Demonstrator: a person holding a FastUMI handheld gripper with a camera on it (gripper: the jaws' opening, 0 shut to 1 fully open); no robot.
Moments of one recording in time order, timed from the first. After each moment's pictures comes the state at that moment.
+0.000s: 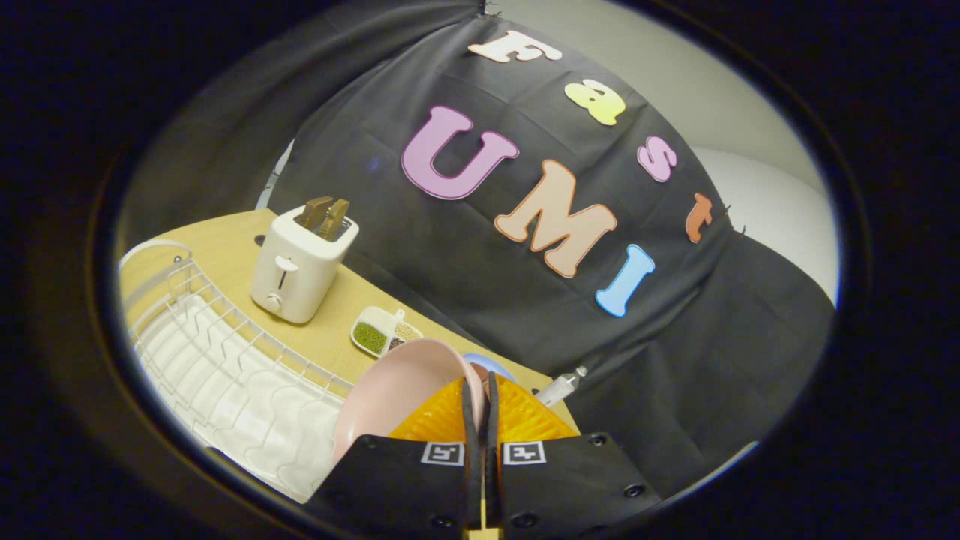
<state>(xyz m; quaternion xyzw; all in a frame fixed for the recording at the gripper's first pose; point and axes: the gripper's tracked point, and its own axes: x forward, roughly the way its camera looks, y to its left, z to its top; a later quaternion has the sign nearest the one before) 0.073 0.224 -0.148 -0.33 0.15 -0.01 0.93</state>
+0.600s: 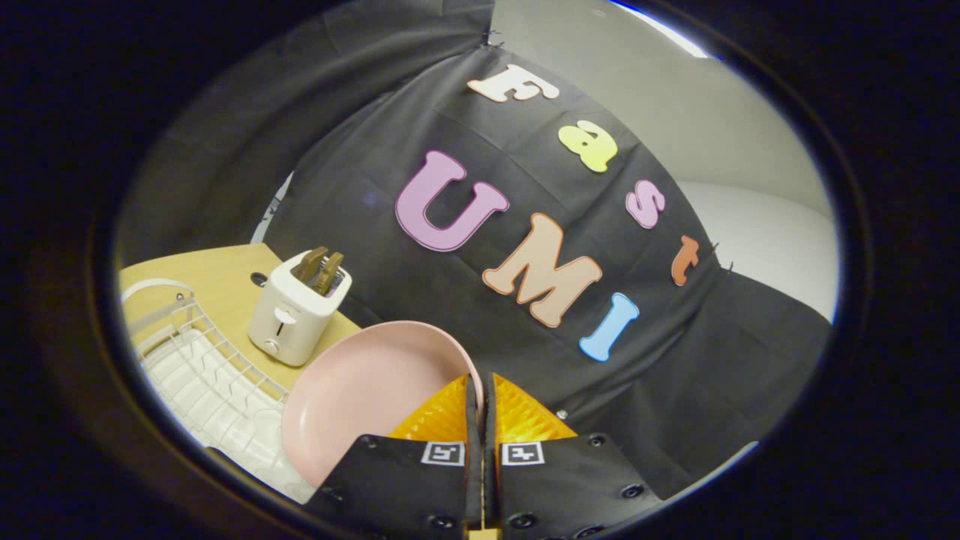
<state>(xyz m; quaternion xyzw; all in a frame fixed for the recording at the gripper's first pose) 0.076 0.248 -0.079 -0.33 0.07 0.00 0.94</state>
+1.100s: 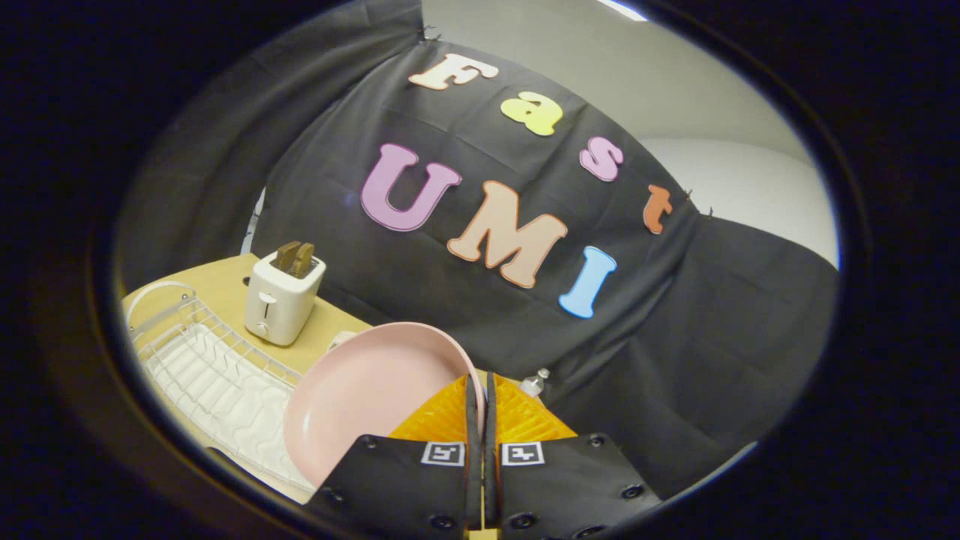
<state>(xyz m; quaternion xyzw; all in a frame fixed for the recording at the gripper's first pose) 0.020 0.127 -0.064 -0.25 0.11 -0.03 0.96</state>
